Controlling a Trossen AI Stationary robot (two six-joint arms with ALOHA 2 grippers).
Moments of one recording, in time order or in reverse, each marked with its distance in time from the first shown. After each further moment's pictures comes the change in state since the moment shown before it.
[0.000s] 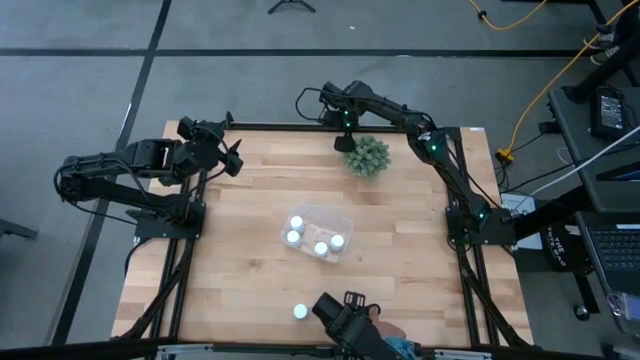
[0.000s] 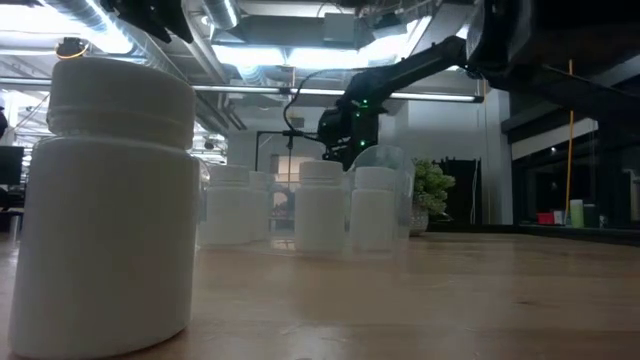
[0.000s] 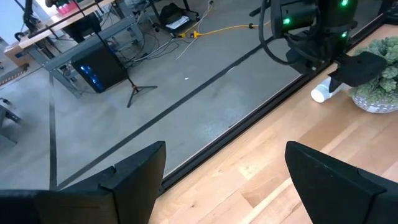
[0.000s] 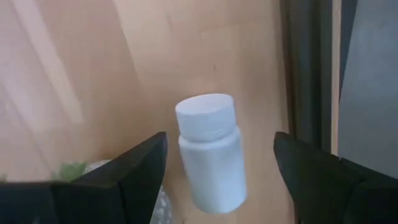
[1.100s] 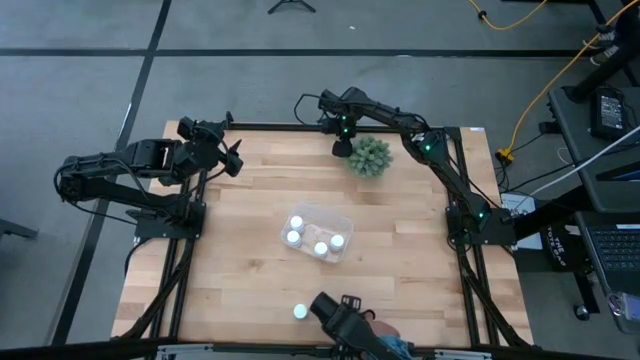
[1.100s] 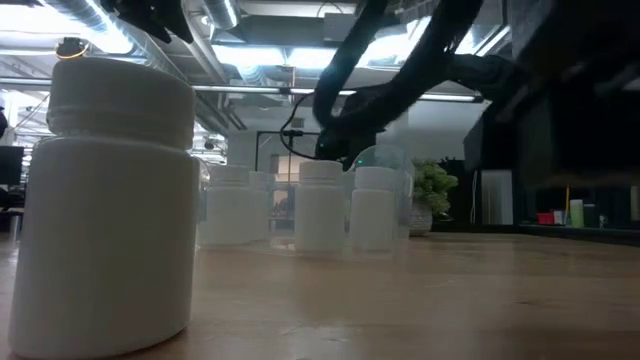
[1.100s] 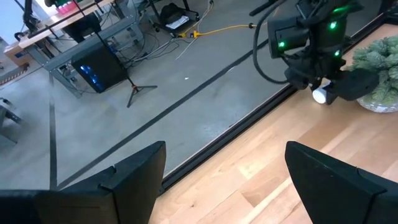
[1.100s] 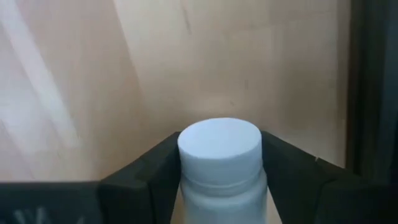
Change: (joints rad) left arm 0.000 0.000 0.000 -0.002 0.001 -0.001; right arm -0.004 0.084 0.000 0.020 -0.083 -0.002
